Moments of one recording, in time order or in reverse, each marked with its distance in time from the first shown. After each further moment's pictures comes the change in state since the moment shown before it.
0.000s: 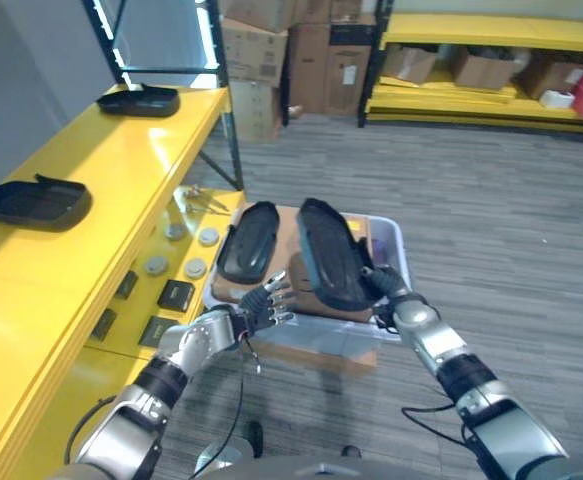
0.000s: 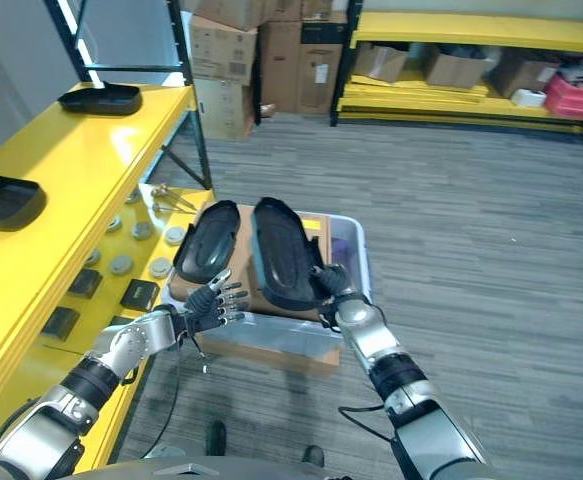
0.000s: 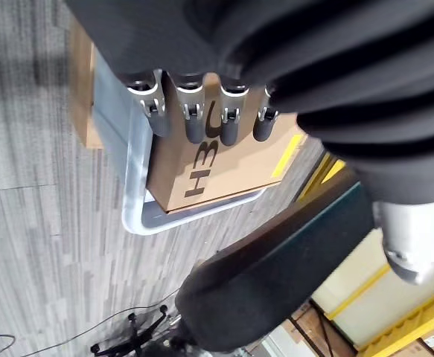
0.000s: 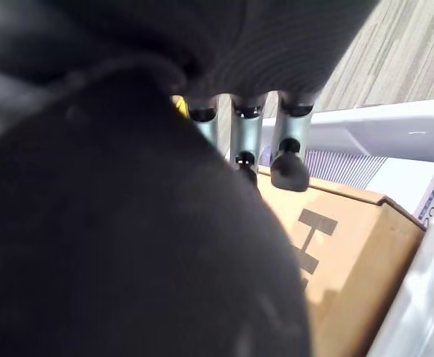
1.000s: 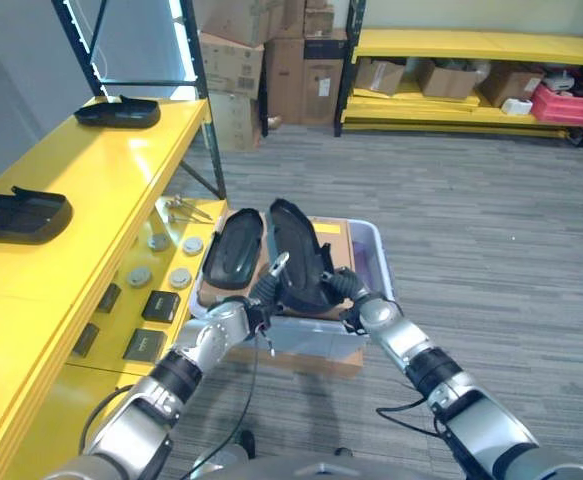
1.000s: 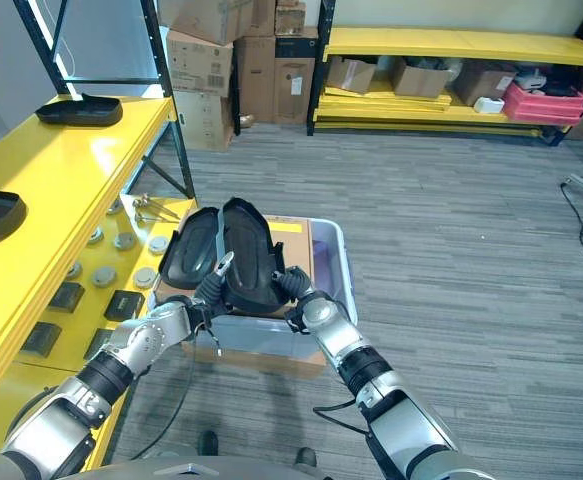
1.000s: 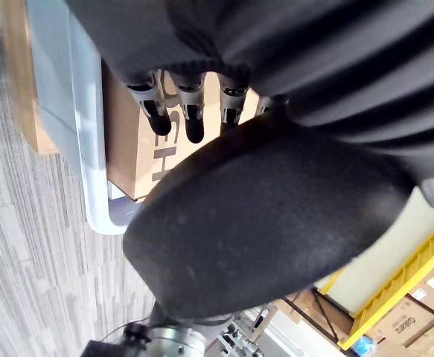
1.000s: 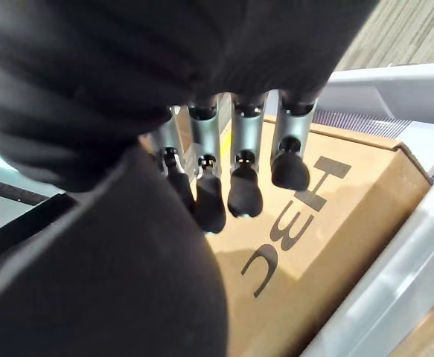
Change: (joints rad) left arm -0.033 -0.022 -0.047 -0.045 0.087 -0.131 0.073; right arm -0.043 0.084 0.095 0.017 -0.088 0.023 0.109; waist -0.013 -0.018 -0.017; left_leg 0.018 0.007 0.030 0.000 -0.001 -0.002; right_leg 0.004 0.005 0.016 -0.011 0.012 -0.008
